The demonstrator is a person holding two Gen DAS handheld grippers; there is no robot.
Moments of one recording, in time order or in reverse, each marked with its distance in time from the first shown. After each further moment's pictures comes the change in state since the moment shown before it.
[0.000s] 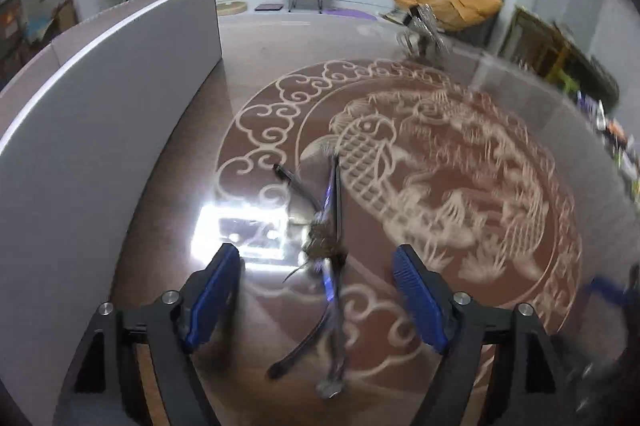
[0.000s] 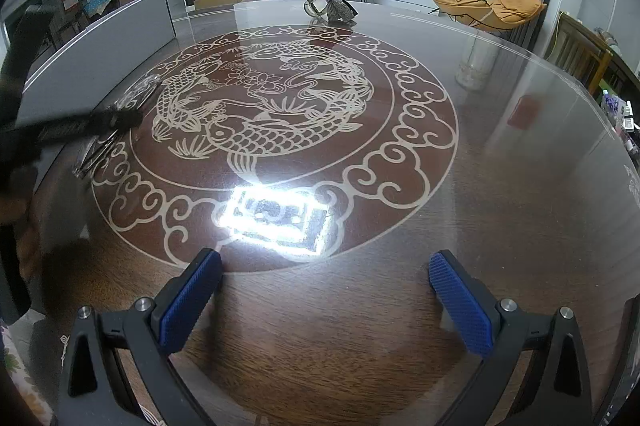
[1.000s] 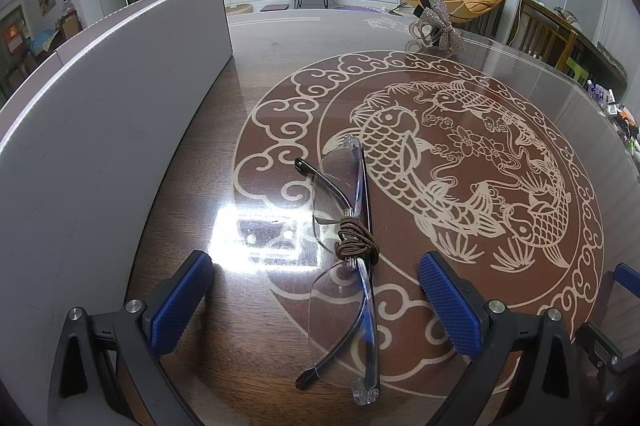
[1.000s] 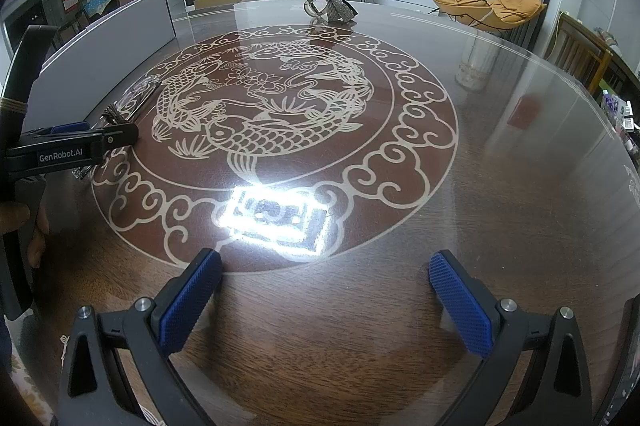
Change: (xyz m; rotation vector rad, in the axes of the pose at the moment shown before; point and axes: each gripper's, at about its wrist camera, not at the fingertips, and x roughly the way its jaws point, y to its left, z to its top) left arm 0.004 0.009 -0.001 0.005 0.001 0.036; right arm 0.001 0.000 0.000 0.004 -0.003 0.000
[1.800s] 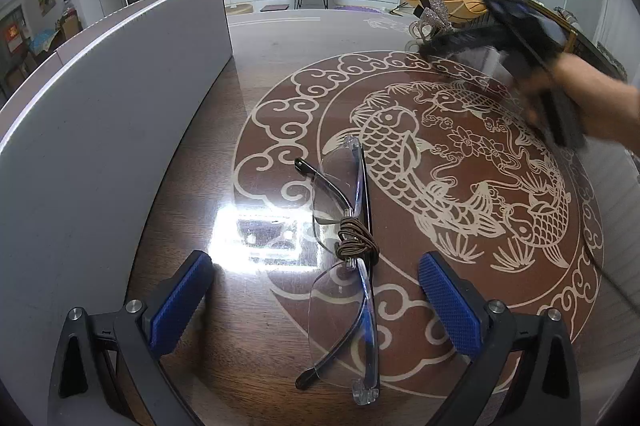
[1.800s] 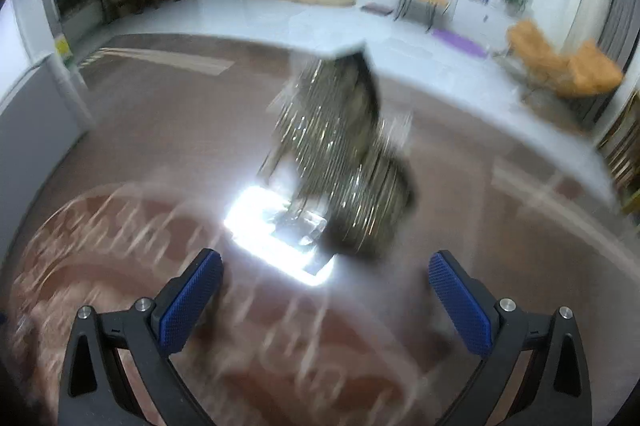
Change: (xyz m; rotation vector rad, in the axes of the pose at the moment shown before) left arm 0.000 0.000 0.000 0.001 0.000 -0.001; right arm 0.199 -0.001 0.280 -0.257 -0.029 0.053
